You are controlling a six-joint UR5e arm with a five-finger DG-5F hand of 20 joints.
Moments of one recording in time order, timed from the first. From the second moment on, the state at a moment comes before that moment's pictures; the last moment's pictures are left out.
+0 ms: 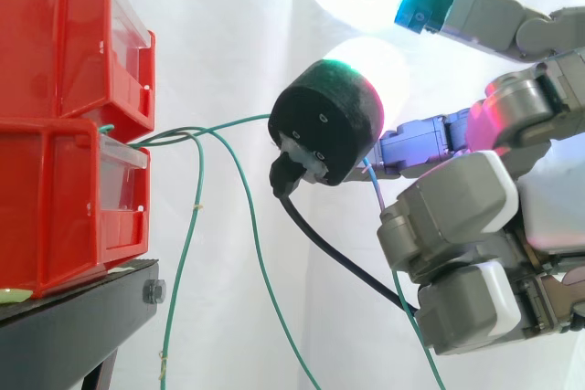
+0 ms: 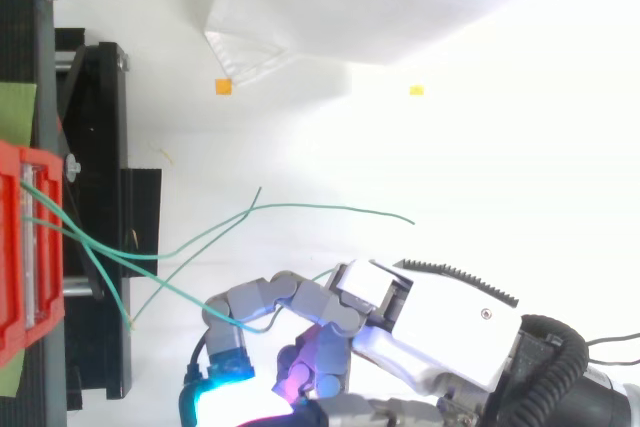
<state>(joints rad) 0.44 -2.32 -1.09 -3.01 -0.71 0.30</state>
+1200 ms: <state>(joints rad) 0.44 -2.32 -1.09 -3.01 -0.71 0.30</state>
